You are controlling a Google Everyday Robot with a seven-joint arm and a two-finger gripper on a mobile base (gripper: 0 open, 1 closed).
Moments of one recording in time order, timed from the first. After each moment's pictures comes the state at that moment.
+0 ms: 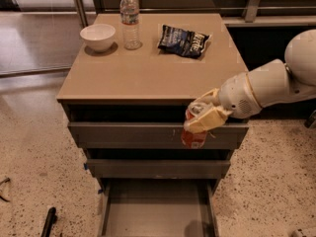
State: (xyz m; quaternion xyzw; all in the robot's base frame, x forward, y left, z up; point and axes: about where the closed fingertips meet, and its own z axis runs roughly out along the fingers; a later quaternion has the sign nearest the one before) arm 0.496 -0.105 0.835 -0.53 0.74 0.28 0.31
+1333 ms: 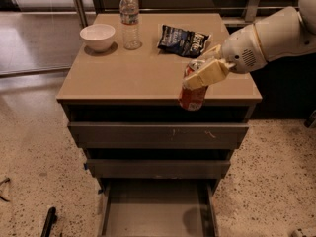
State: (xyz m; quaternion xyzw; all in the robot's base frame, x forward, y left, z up) arm 0.550 -0.101 0.923 -0.50 0.74 0.28 0.35
